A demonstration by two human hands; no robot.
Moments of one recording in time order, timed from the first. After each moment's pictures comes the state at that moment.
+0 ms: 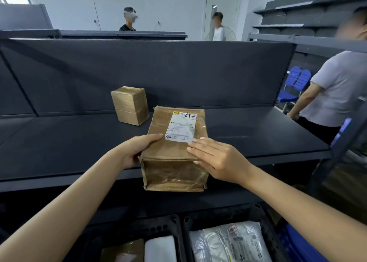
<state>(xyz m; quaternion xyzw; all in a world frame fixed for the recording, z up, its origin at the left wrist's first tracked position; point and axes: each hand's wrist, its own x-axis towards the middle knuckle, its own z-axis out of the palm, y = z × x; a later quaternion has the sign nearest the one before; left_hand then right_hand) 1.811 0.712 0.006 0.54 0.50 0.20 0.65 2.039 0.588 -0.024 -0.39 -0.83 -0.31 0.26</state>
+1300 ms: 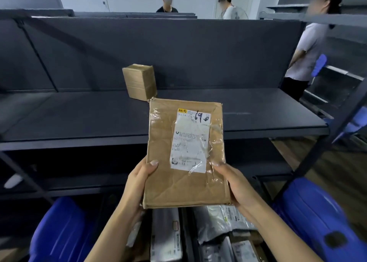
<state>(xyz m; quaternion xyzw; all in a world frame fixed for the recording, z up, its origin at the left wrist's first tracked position) 1.764 0.526 -0.062 0.43 0.42 0.39 0.69 1.978 0.447 -0.069 -0.52 -0.40 0.53 0.54</state>
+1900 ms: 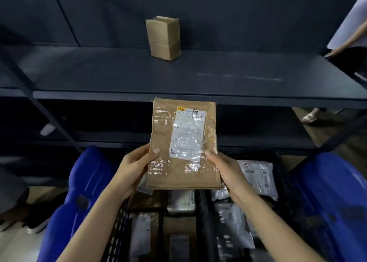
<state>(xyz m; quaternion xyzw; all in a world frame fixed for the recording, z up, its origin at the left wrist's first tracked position) 1.682 0.501 -0.114 0.44 0.49 0.38 0.65 1.910 0.445 -0.139 -0.59 -0.33 0.53 0.51</state>
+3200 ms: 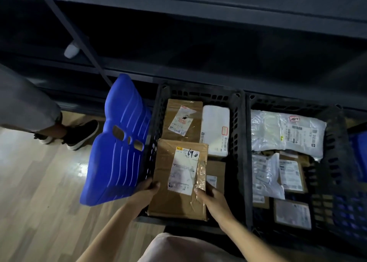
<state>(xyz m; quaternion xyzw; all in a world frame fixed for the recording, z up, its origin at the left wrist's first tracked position) 1.553 0.382 -0.336 0.39 0.73 0.09 0.56 1.772 0.330 -0.344 -0.66 -0.22 0.65 0.31</state>
